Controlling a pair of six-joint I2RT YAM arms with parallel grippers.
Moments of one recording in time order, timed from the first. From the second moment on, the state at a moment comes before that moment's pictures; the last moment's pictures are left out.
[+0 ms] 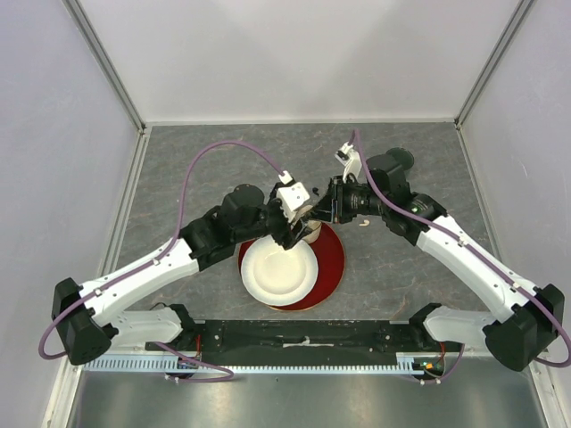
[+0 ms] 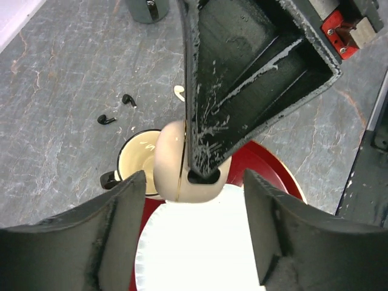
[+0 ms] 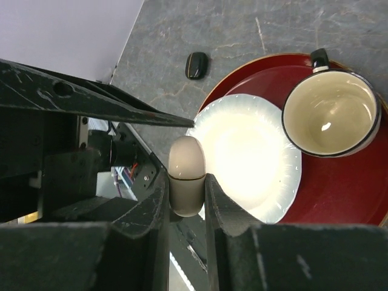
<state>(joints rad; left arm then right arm) -0.91 1.16 0.99 -0.20 0.13 0.16 0.59 1.21 1.10 -0.40 -0.49 0.54</state>
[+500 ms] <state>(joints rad) -0.91 1.03 0.89 -0.14 0.05 0.06 0.59 1.15 1.07 -0.34 -0.30 0.61</state>
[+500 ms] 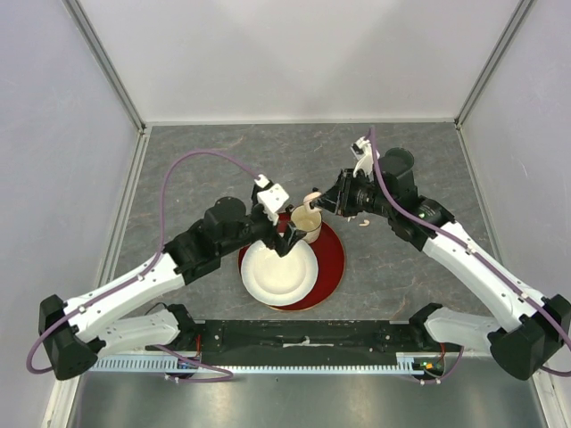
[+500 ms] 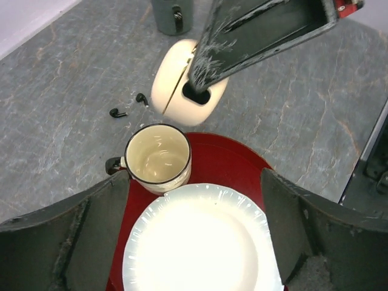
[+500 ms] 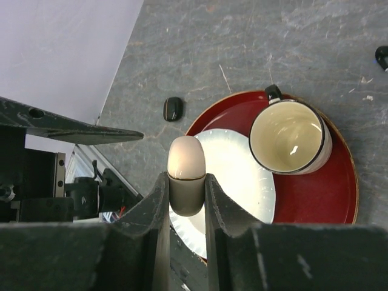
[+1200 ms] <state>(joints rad) -0.61 0.87 0.68 0.40 0.36 -0.67 0.56 1.01 1.05 -0.19 -0.41 0.62</state>
